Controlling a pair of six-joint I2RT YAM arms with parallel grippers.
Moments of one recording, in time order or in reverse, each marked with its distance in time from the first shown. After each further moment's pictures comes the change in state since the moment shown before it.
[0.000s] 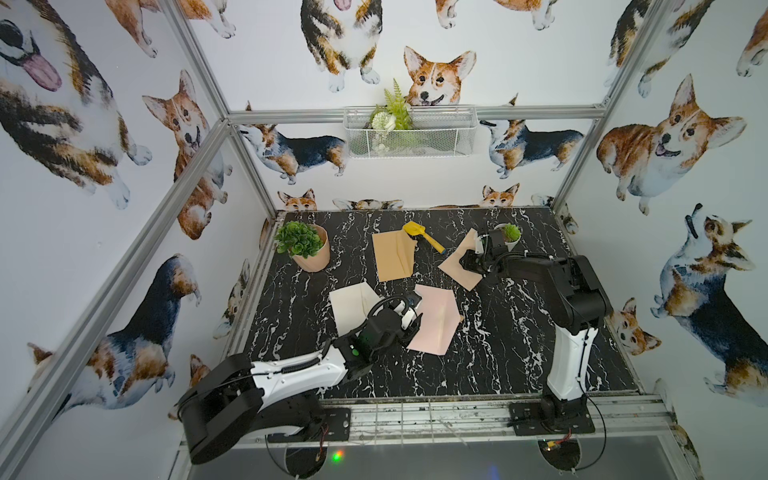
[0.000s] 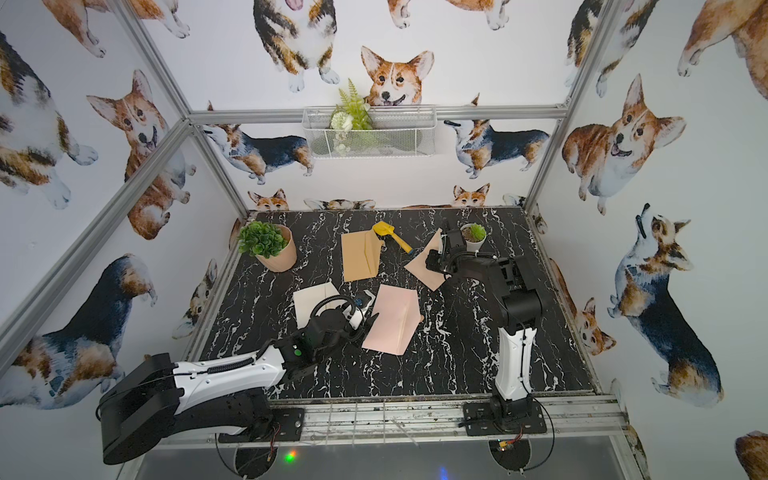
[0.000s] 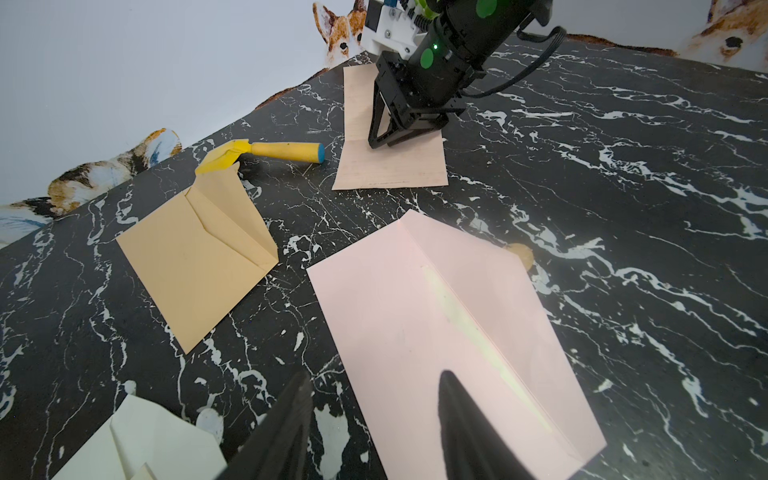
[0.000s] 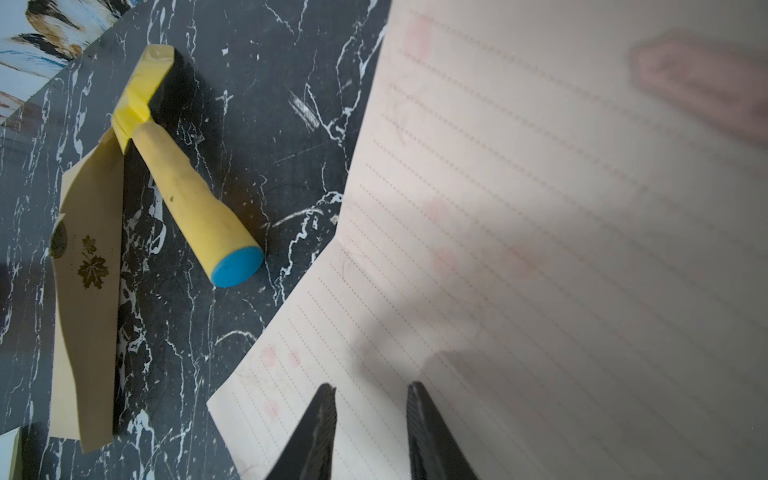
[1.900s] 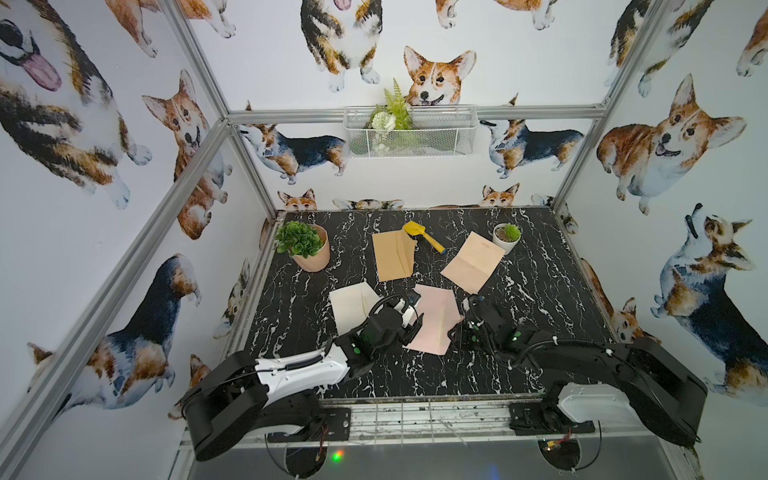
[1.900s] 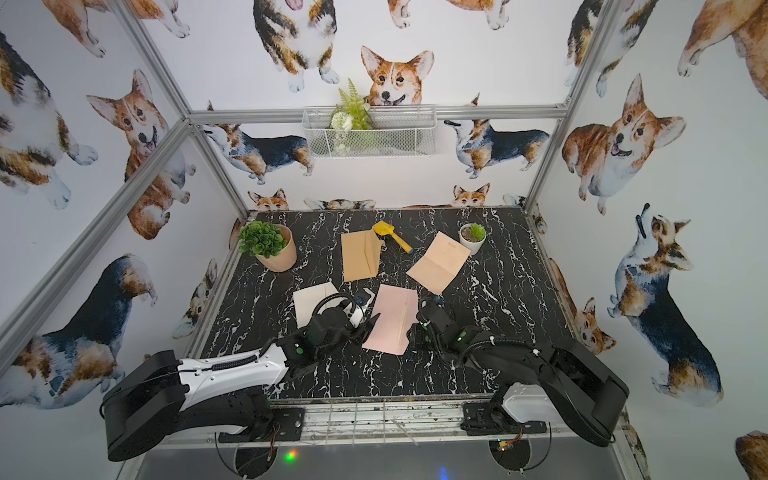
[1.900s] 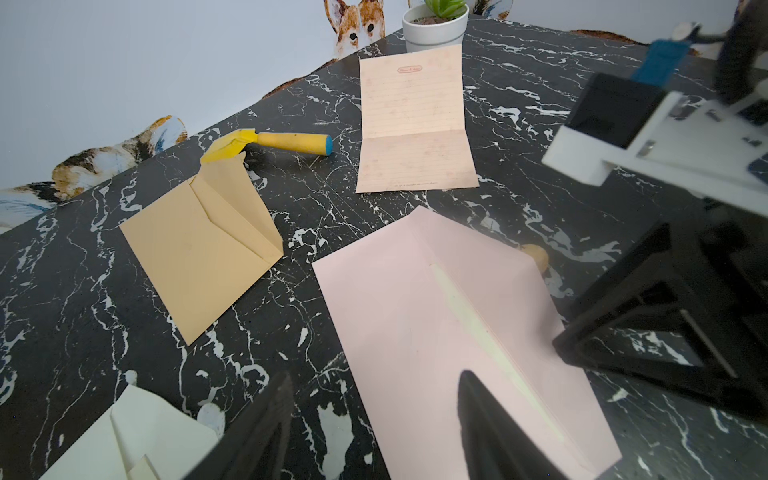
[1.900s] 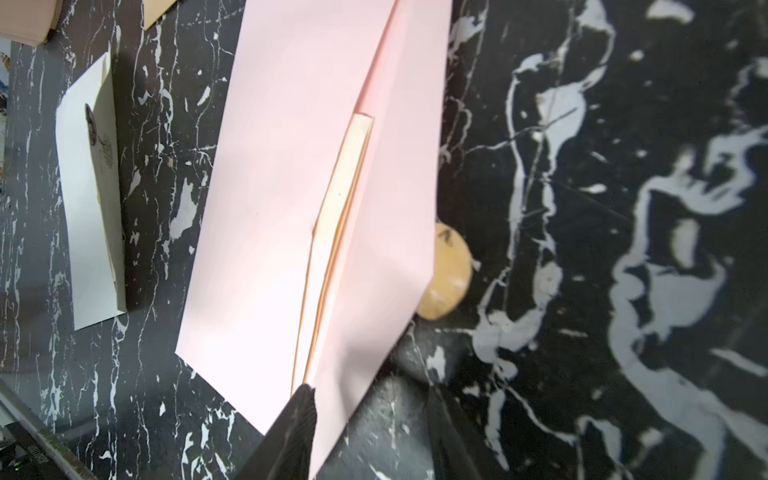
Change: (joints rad) left arm 0.012 0.022 0.007 0.005 -0.011 -0.023; right arm 0.571 -0.710 -0.726 -0.006 0.203 0.365
